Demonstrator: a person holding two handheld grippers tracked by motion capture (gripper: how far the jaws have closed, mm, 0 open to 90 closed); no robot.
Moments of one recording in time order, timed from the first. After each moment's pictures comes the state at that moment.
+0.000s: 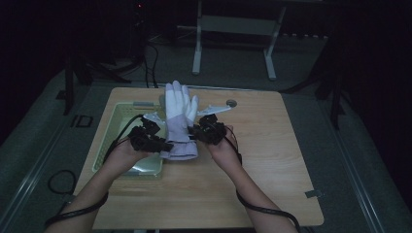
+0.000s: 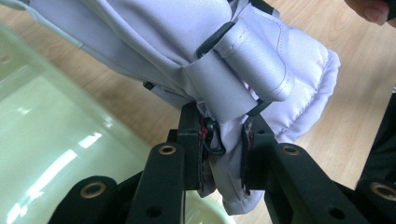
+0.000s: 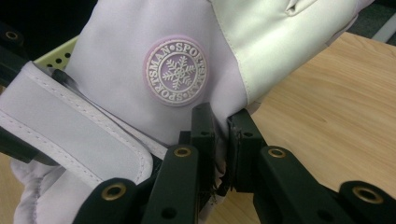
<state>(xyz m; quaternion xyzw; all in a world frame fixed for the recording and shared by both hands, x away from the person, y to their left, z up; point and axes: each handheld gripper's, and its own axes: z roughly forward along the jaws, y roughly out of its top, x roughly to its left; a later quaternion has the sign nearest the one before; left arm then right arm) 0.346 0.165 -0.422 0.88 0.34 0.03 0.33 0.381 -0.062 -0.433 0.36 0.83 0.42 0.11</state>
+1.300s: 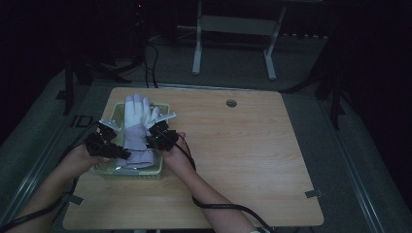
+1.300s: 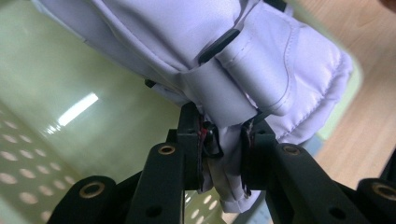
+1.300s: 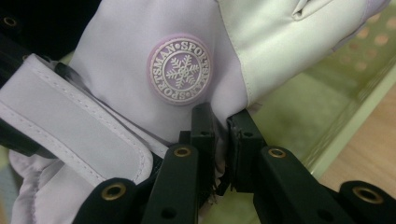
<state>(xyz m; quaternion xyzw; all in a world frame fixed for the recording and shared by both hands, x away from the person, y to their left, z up) 0.346 0.280 -0.473 0.88 0.39 -0.01 0.26 0.381 0.070 -0.486 0.35 0.85 0.39 0.08</state>
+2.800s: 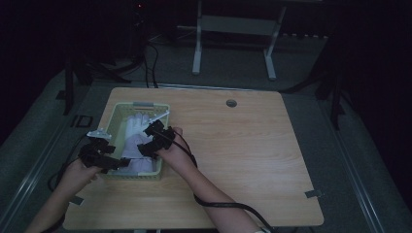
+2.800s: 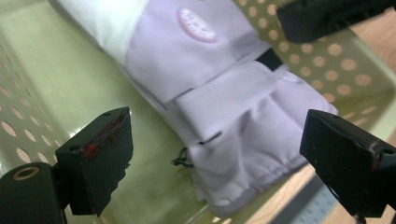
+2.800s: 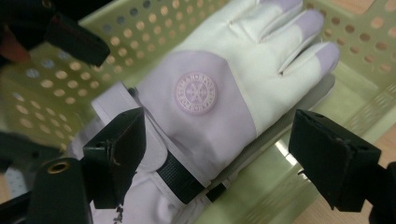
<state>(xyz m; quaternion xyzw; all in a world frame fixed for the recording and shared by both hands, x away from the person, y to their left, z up) 0.313 0.292 -0.492 0.83 0.45 0.07 0.33 0.383 0.076 -0.478 0.30 0.88 0.36 0.07</state>
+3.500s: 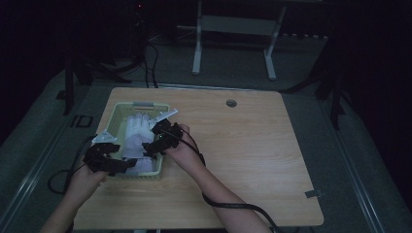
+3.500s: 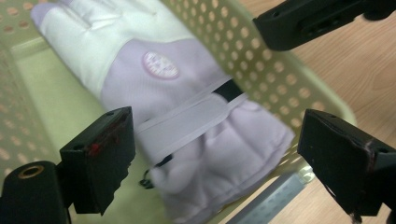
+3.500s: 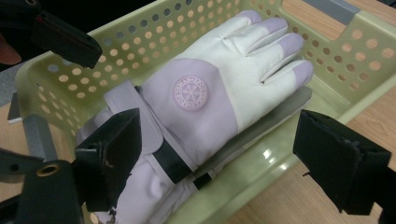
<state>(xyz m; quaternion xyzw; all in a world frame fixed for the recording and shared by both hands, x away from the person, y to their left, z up) 0.293 0.257 -0.468 0.81 0.45 0.12 0.37 0.379 0.053 -0.462 0.28 0.88 0.38 0.08</state>
